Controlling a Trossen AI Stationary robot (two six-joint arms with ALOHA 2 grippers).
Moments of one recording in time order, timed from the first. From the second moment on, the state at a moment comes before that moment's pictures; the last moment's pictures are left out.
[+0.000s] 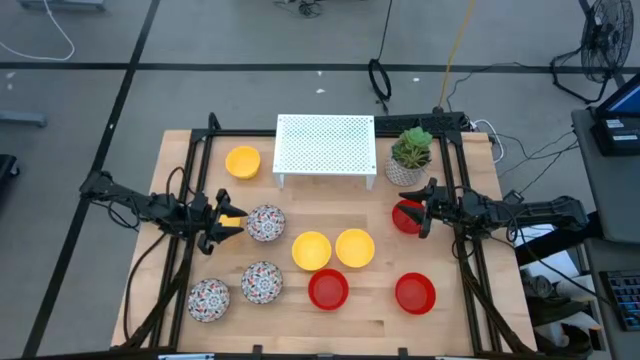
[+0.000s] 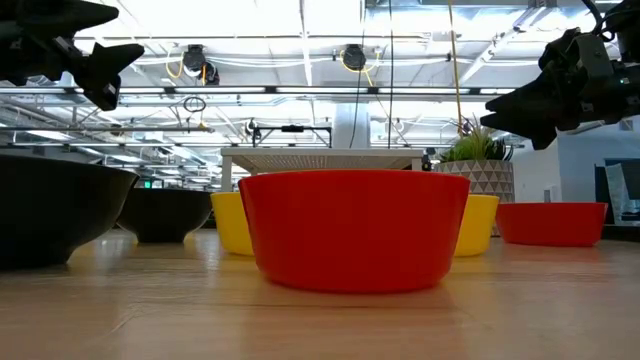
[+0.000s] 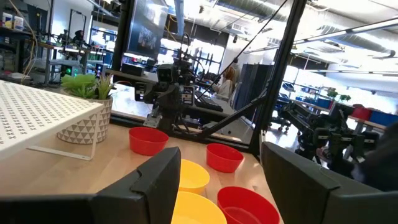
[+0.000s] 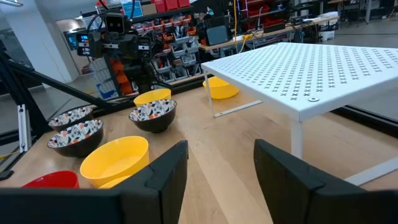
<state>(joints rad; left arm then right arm) -0.36 0.14 0.02 0.30 -0.26 -0.22 0.05 0.16 0.01 0.08 0.31 0.25</state>
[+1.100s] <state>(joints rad) -0.36 0.14 0.02 0.30 -0.26 -0.22 0.05 0.16 0.01 0.16 0.31 0.41</state>
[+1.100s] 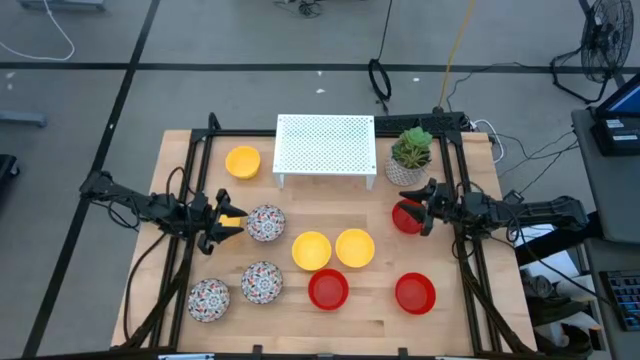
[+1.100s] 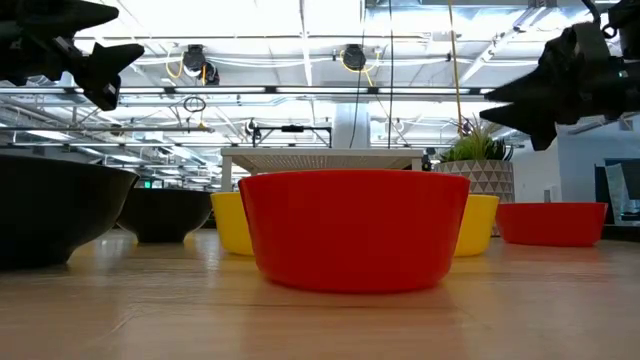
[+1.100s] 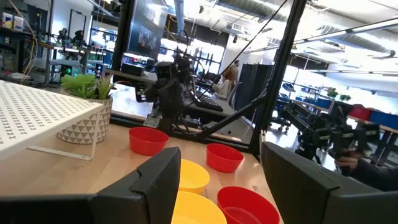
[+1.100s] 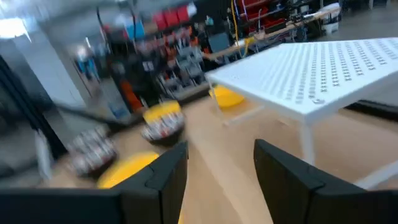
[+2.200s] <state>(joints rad) -0.36 0.14 0.02 0.30 -0.26 -0.22 0.05 0.16 0.01 0.35 0.31 0.51</state>
